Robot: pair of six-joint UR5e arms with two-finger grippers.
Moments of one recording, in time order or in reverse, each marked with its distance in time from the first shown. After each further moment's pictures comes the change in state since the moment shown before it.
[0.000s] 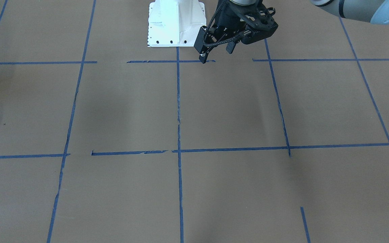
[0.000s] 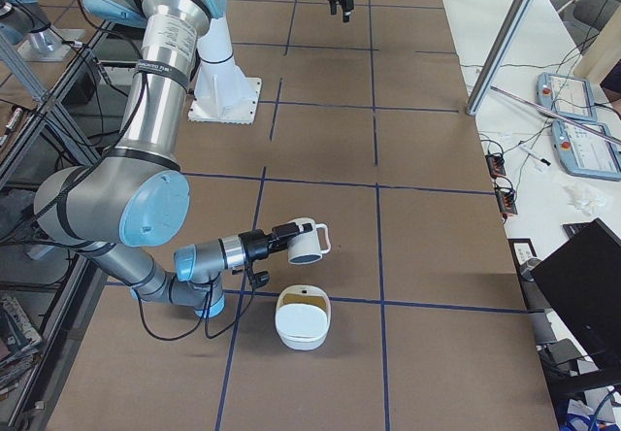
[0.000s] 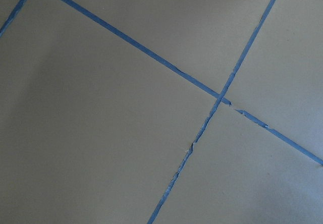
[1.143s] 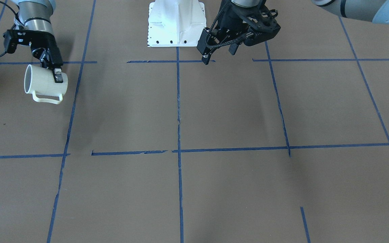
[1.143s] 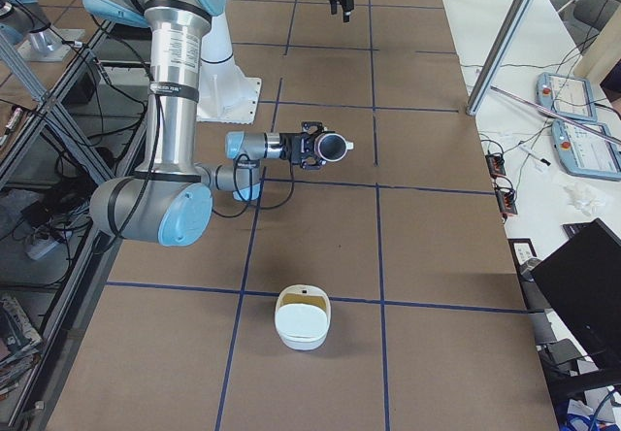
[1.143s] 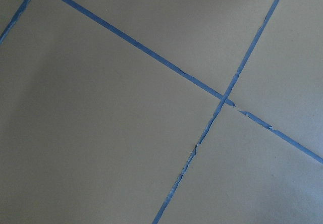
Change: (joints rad) left arm -0.006 0.024 -0.012 0.002 -0.001 0.032; right arm 0.104 0.362 0.451 -1.106 0.015 -0.590
